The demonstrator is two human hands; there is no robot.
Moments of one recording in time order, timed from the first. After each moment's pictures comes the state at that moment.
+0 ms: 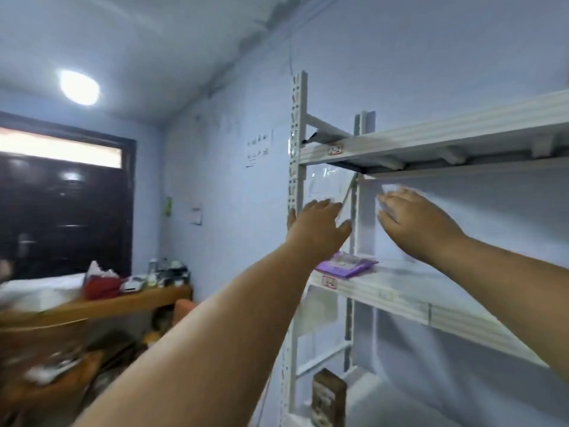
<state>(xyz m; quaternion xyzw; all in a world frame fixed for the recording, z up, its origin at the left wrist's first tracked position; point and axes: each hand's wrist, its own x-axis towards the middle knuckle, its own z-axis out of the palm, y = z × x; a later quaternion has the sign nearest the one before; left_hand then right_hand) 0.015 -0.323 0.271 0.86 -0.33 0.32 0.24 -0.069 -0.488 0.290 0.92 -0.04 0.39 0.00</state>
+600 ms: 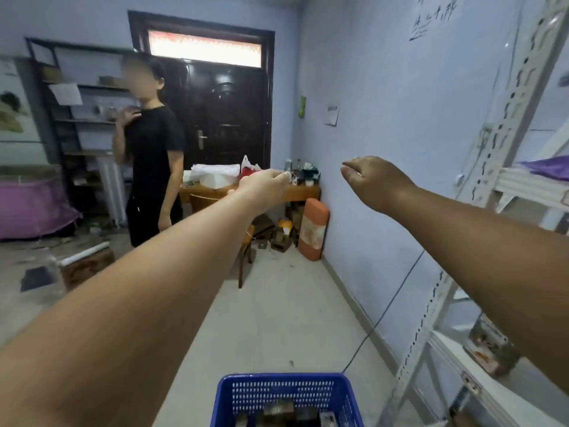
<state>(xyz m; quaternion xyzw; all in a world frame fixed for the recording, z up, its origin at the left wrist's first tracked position) 0.135 0.006 0.114 0.93 0.05 0.14 0.34 0.150 -0.209 0.145 0.94 0.21 0.20 -0.17</state>
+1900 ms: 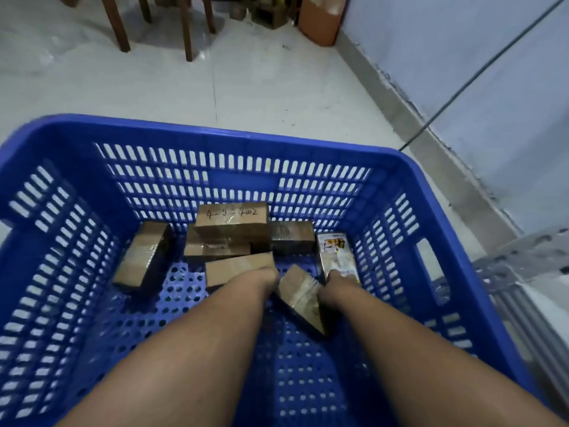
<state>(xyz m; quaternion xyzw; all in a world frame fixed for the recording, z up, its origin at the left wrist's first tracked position) 0.317 -0.124 -1.001 0.66 0.37 -0.36 0.55 0.353 -0.274 -1.026 0.90 -0.11 -0.41 -0.07</state>
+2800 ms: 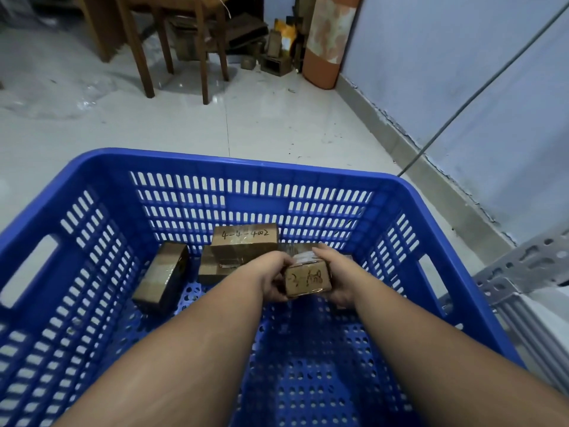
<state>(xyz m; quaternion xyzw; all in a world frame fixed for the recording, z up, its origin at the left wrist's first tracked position) 0.334 -0.094 -0.971 0.49 0.35 -0.32 0.73 0.367 -0.248 -0.974 0.63 -0.23 -0.35 -0.65</state>
